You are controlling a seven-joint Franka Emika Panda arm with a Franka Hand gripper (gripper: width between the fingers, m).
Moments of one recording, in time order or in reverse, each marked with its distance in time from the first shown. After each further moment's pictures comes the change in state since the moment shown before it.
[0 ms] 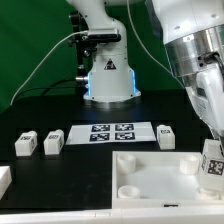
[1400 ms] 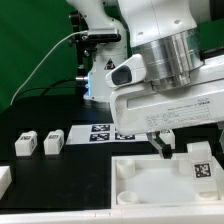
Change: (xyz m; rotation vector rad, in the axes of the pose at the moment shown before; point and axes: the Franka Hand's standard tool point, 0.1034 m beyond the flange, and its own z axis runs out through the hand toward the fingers) arm 0.040 0.003 -0.007 -0.122 -0.061 -1.301
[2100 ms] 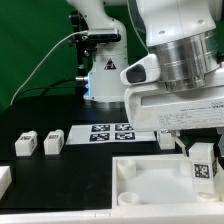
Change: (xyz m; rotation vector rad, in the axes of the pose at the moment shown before) arm -0.001 -0.012 0.004 -0.006 -0.014 0.375
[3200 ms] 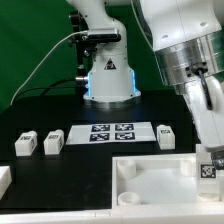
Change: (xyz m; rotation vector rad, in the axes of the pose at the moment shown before) arm -0.001 -0.016 0.006 0.078 -0.001 0.961
